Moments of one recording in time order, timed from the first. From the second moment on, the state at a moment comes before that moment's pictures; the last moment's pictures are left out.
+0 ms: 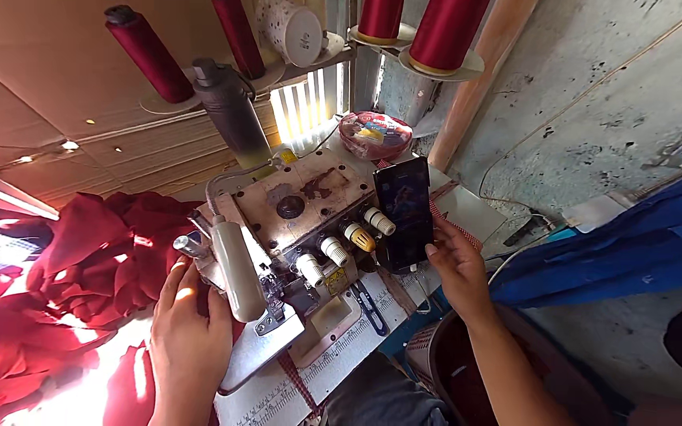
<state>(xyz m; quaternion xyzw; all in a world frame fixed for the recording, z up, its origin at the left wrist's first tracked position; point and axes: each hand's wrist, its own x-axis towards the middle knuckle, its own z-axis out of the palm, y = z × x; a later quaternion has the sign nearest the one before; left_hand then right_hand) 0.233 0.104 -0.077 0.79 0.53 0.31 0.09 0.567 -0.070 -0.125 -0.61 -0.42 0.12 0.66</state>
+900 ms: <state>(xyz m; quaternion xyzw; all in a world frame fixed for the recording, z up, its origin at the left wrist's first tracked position) 0.209 0.115 -0.077 0.80 0.47 0.38 0.06 0.570 -0.070 -0.128 -0.61 -0.44 0.13 0.65</state>
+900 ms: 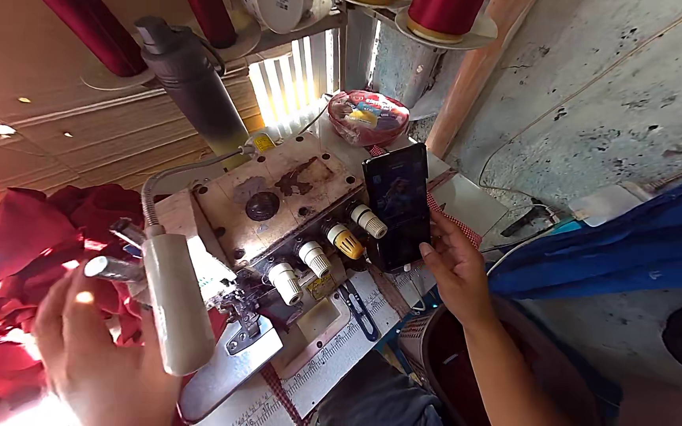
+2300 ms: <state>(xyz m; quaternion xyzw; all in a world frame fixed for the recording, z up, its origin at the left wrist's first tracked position) 0.226 0.080 -0.096 0.73 0.48 0.49 0.06 0.562 -0.065 -0.126 -0.61 -0.42 0.14 0.66</state>
